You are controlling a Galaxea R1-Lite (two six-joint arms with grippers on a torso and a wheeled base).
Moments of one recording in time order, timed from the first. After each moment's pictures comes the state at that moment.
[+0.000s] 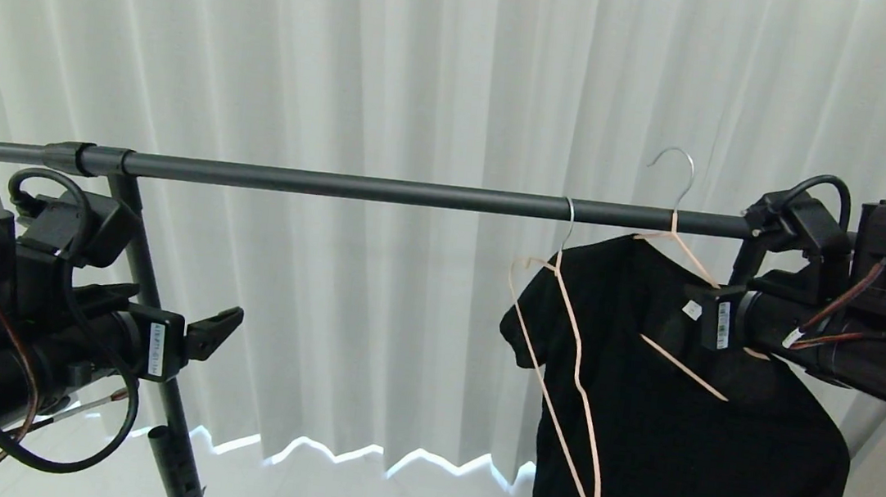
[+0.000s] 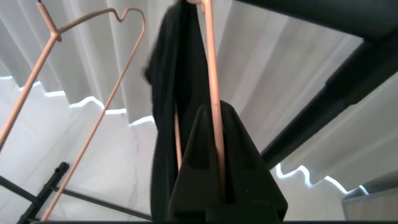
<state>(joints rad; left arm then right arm) -0.19 1.32 -0.50 -0.45 0.13 0.10 0.47 1.55 -0.89 -0.35 -0.12 -0.03</state>
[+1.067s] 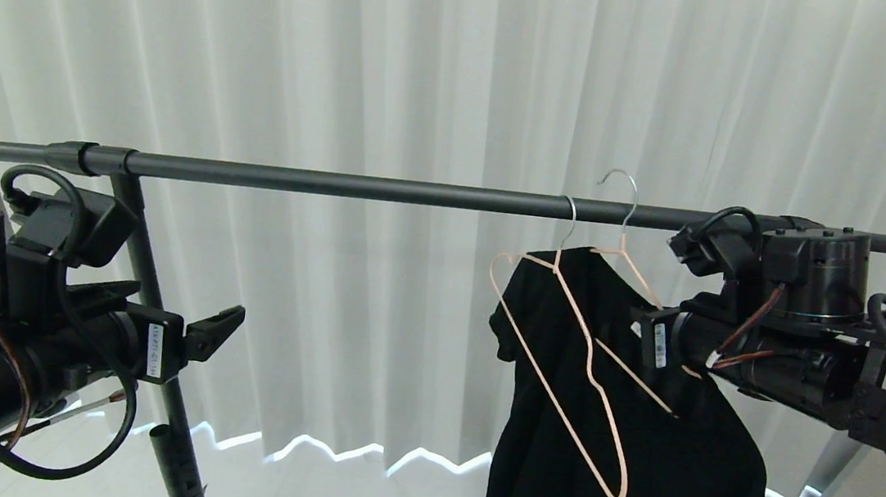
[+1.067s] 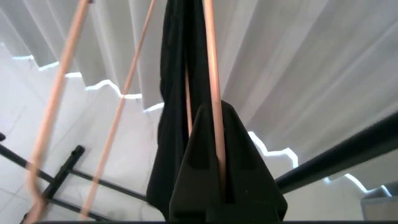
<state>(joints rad) -0.21 1.30 -0.50 -0.45 0.14 0.11 0.55 1.68 -0.89 -0.41 -0.14 0.02</state>
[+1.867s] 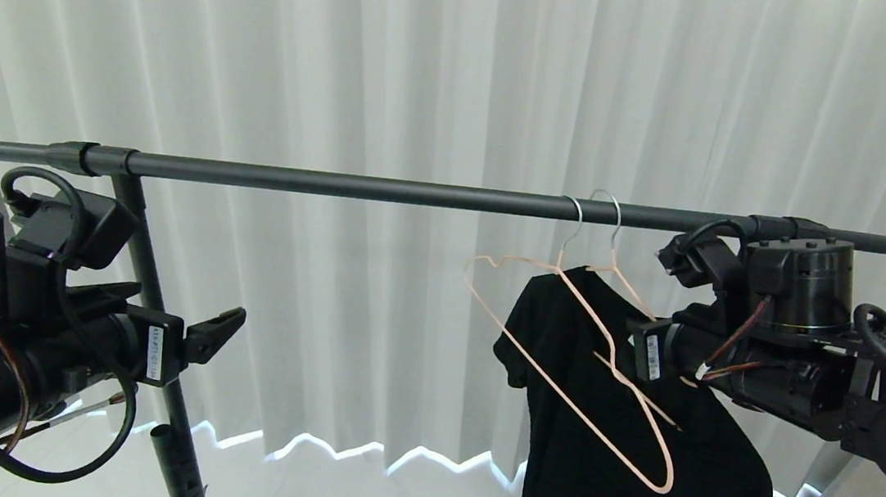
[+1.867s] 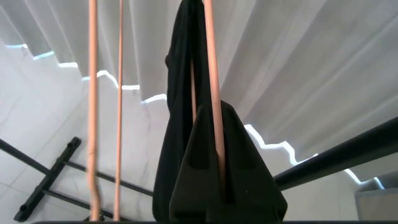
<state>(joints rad) -0.22 1.30 -0.50 -0.45 0.14 0.11 0.58 1.68 -0.88 -0.40 -0.18 0.01</state>
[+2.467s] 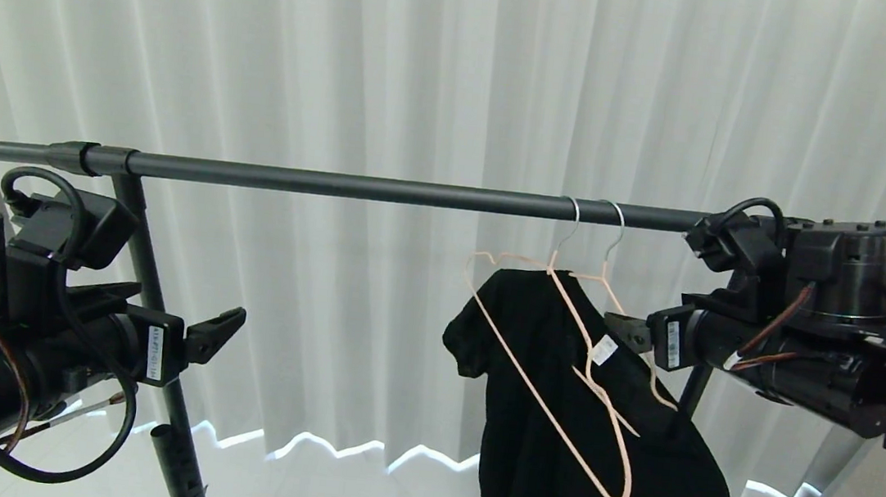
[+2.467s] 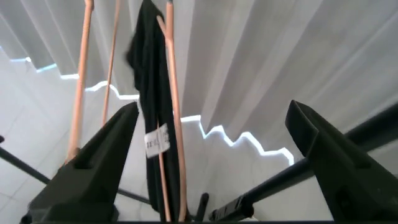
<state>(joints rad) -0.22 1.30 -0.50 -0.45 0.14 0.11 0.58 1.61 -0.88 -0.37 -0.18 0.02</state>
